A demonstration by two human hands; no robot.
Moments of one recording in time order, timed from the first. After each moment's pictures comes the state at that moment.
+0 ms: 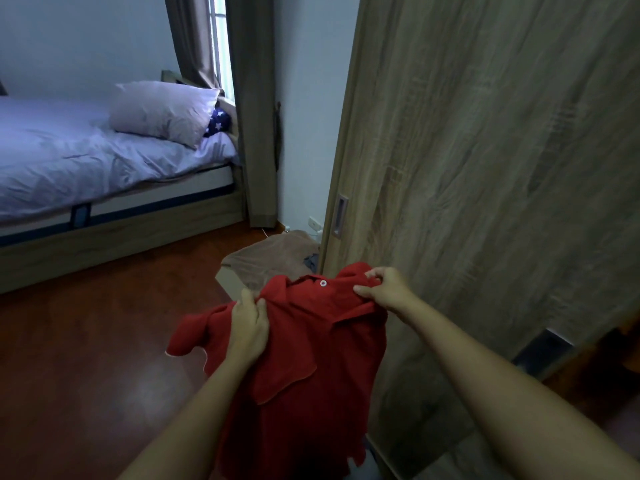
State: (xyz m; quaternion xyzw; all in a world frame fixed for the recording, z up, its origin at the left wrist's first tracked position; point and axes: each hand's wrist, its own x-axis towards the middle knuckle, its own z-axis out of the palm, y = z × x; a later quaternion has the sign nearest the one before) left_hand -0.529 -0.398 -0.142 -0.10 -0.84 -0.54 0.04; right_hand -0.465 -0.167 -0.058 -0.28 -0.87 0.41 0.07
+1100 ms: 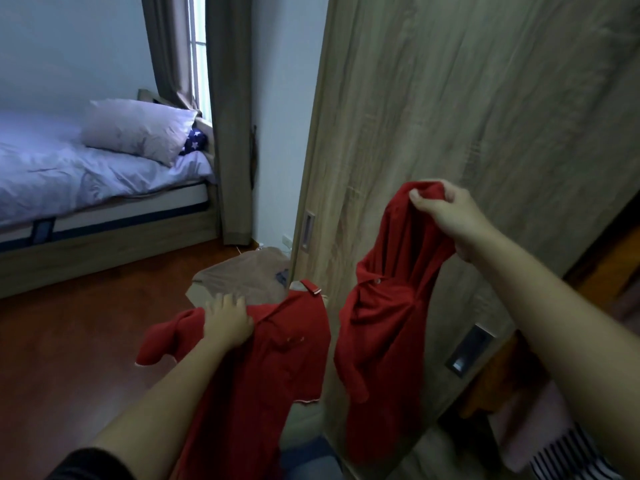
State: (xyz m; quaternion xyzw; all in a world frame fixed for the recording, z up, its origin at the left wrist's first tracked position) left_hand -0.528 -0.384 -0.115 -0.20 -0.98 -0.08 -0.03; right_hand -0.365 -0.134 0.136 -0.15 -0.78 0.53 0.30
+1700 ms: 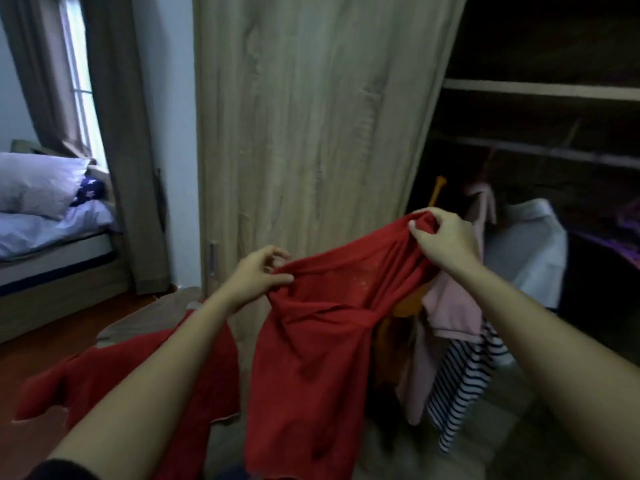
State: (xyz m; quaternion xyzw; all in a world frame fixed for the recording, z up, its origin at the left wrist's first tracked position) left_hand -0.375 -0.249 0.058 -0.45 -0.69 -0.55 -0.11; right_hand -0.137 -0.066 0.165 -0.37 -0.83 0.12 0.40
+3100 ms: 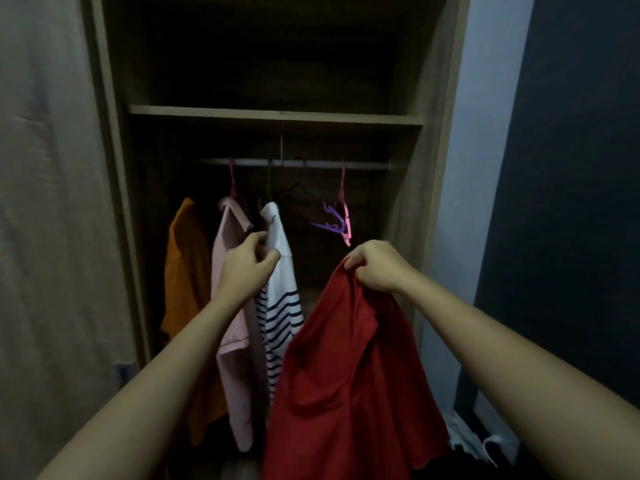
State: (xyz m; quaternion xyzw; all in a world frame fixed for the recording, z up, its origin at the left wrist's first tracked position) left_hand -0.031 -0.001 0.139 -0.58 -0.62 -0.52 0.00; right_hand 0.198 0.037 0.177 -0.45 -0.86 0.04 0.25
